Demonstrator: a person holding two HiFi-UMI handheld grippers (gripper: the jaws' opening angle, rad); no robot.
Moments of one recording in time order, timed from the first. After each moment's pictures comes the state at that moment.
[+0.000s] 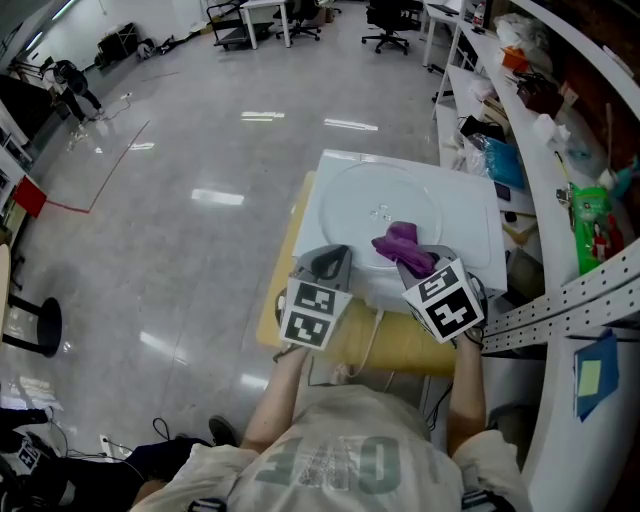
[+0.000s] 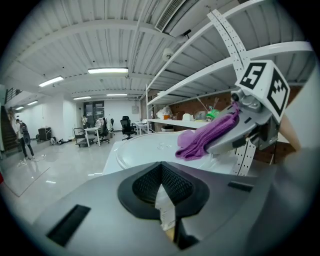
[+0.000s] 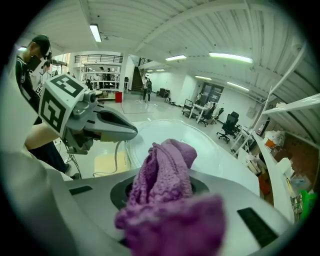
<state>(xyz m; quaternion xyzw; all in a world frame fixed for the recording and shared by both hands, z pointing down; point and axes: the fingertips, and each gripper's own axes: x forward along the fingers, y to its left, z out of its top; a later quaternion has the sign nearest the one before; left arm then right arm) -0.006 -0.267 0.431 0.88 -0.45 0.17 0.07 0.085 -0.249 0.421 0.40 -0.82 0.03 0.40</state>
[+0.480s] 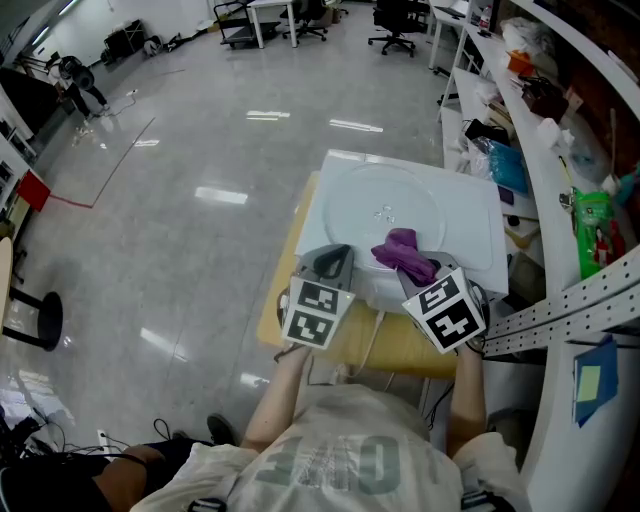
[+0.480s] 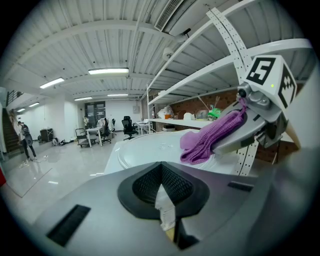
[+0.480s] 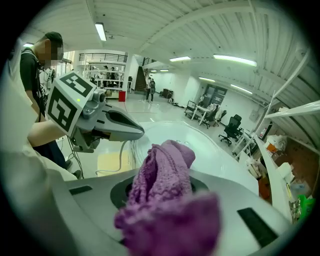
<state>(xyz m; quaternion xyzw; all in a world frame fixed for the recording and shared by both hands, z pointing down) -0.006 -0.266 0.432 0.87 -0.45 0.18 0.07 0.079 -0.236 0.418 0.39 -0.83 0.02 0.40</state>
